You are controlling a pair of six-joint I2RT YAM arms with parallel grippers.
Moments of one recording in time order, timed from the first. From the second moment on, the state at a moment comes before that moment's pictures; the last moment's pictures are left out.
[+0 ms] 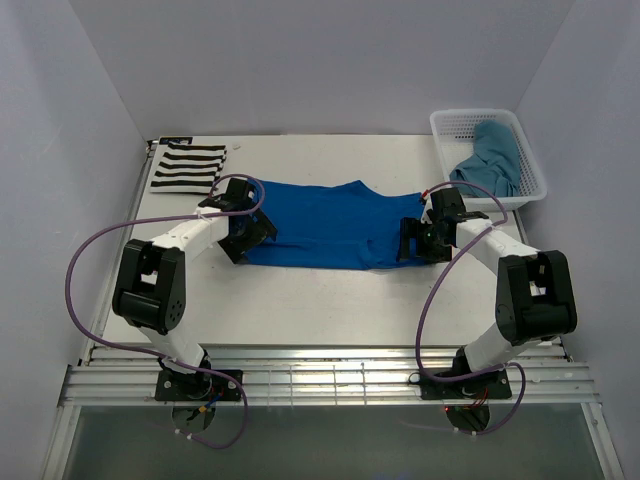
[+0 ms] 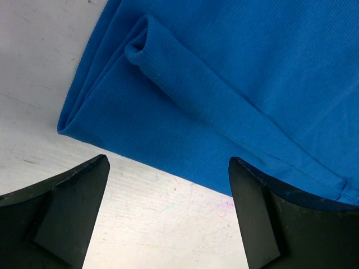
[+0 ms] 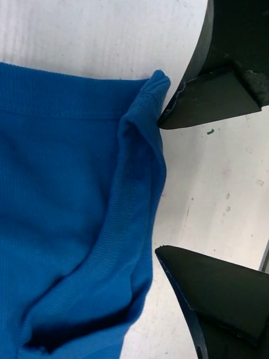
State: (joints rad) left arm -0.29 1.69 1.12 -0.61 -0.06 -0.91; right arm 0.19 1.55 0.92 -0.50 -0.21 0.17
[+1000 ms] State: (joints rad) left arm -0.29 1.66 0.98 -0.51 -0.09 -0.95; right arm 0.15 1.50 0.76 -0.26 -0.21 0.21
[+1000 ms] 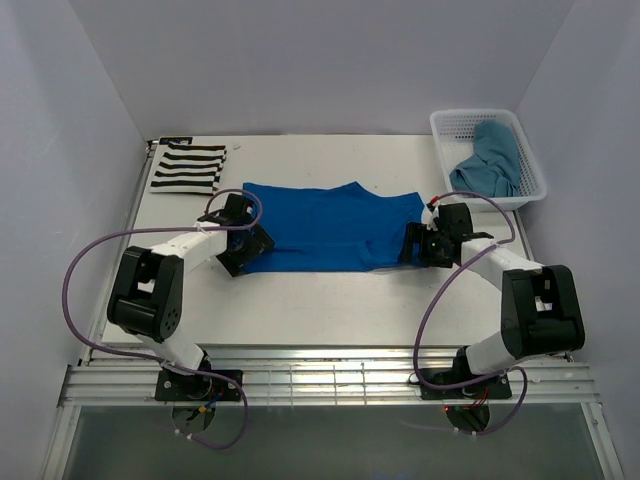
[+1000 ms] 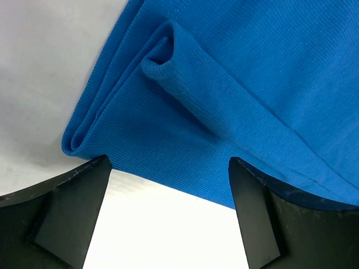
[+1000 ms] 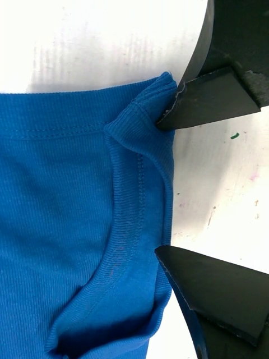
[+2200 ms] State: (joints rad) left arm -0.24 1.68 1.45 -0.68 -0.20 -0.79; right arm 0.28 1.40 1.22 -0.55 -0.18 0.20
